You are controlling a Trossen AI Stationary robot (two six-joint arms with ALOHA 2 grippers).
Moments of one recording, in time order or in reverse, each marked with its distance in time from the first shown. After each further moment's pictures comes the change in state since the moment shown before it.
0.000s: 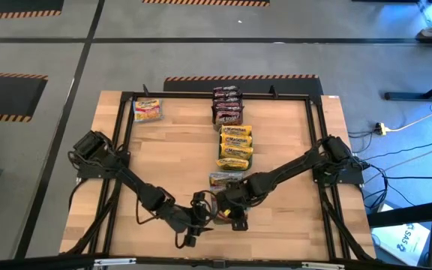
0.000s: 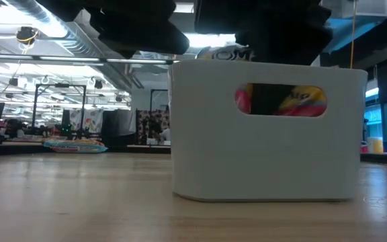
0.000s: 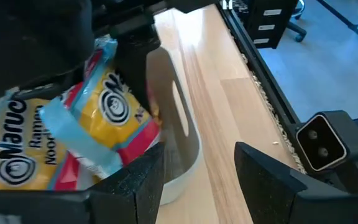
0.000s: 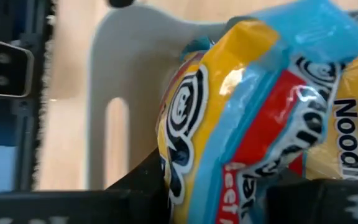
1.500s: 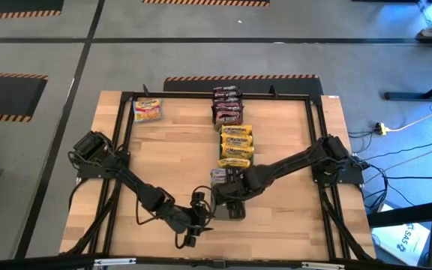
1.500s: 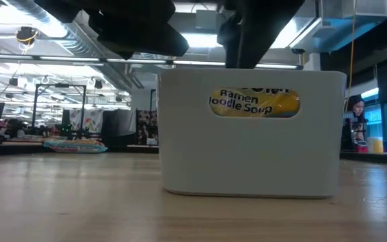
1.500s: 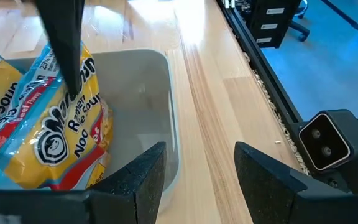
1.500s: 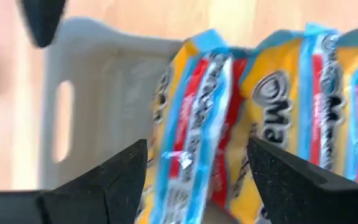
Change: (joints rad) left arm -0.006 0.003 0.000 -0.002 -0.013 -0.002; right arm -0.023 0.005 0.274 -0.394 0.231 -0.071
